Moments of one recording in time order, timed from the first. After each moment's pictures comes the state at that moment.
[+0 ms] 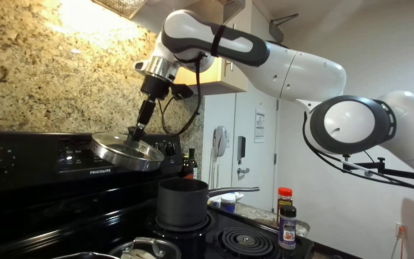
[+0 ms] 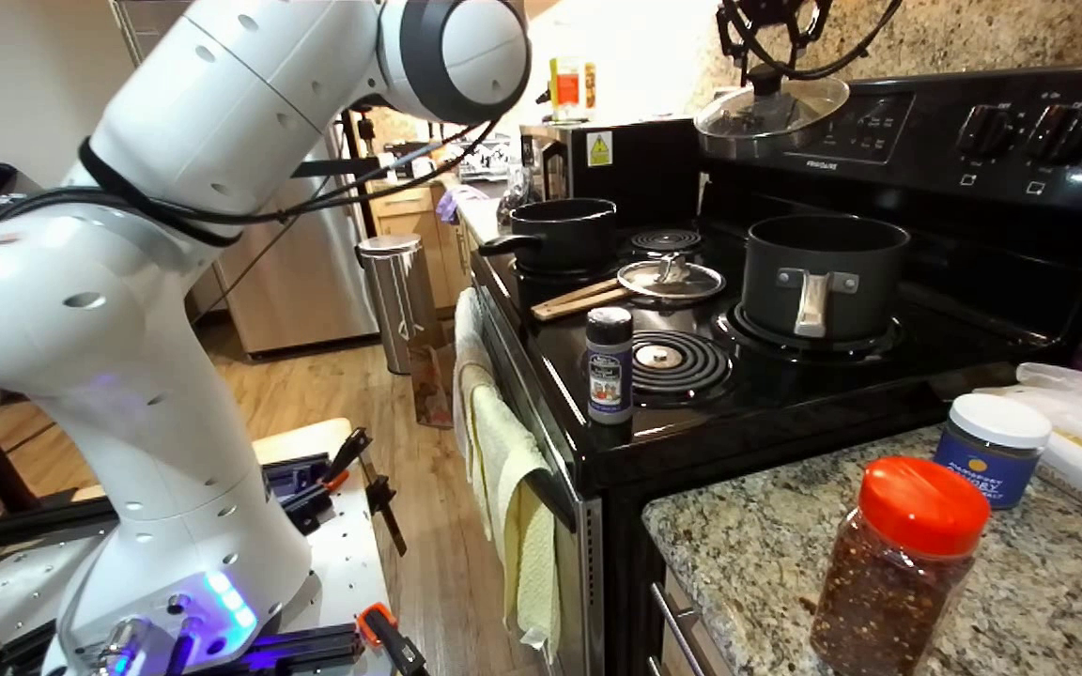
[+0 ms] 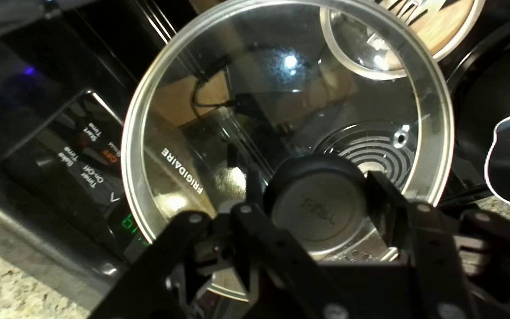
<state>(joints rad) 0.03 0.86 0.10 -0.38 0.08 1.51 -0.73</state>
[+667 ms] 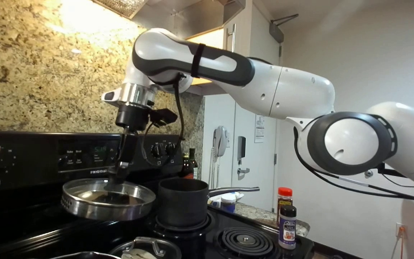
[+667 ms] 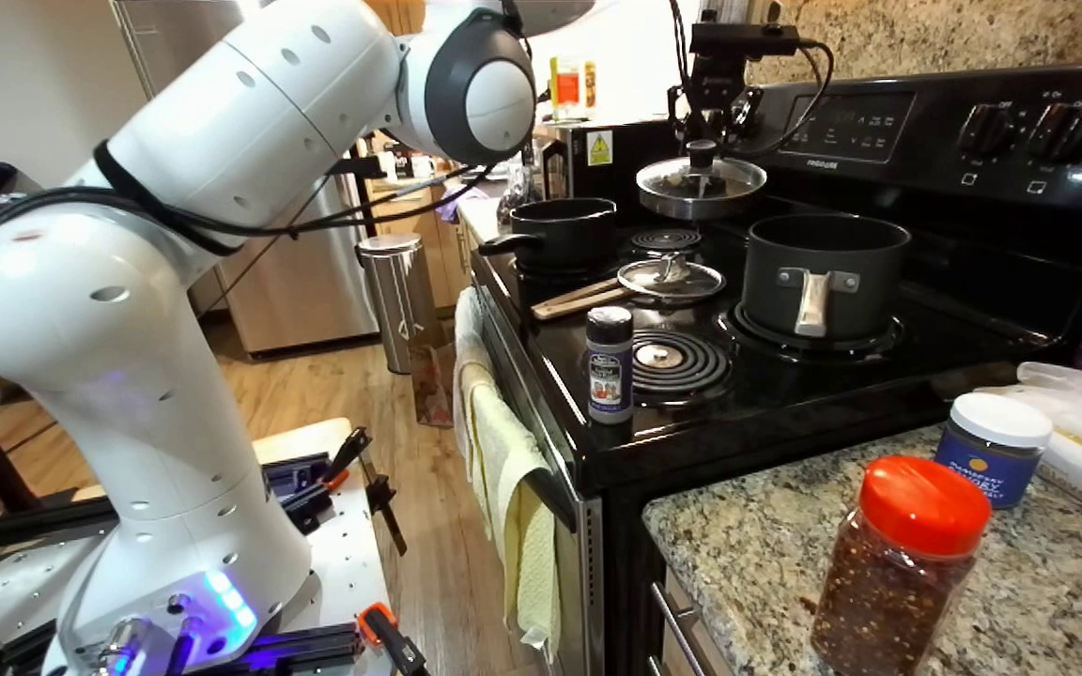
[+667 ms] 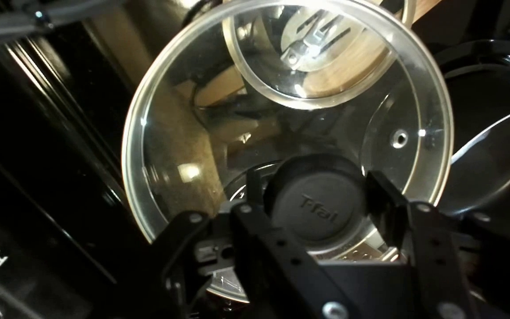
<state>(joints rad) 0.12 0.98 0.13 -0.38 0.08 1.42 -0.75</state>
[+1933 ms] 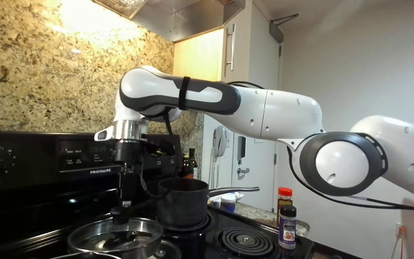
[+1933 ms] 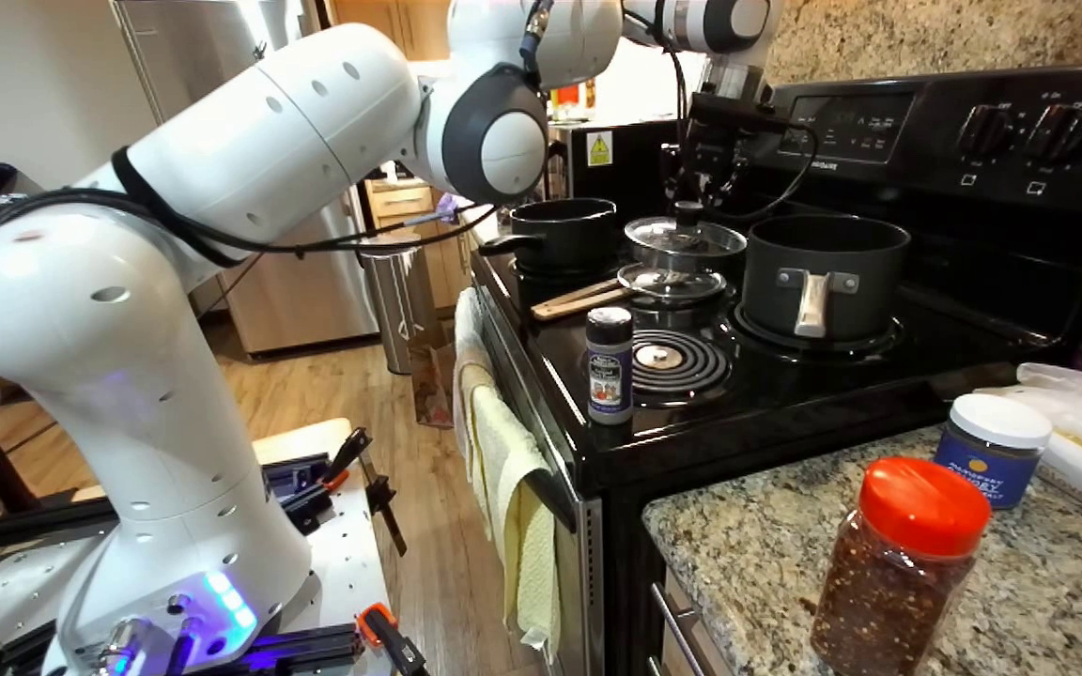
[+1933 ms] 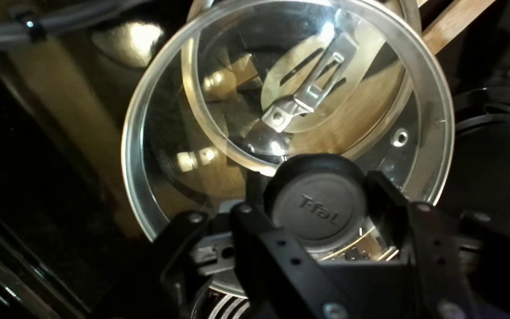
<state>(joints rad) 0.12 1.09 0.14 -0.38 0.08 1.36 -0.76</state>
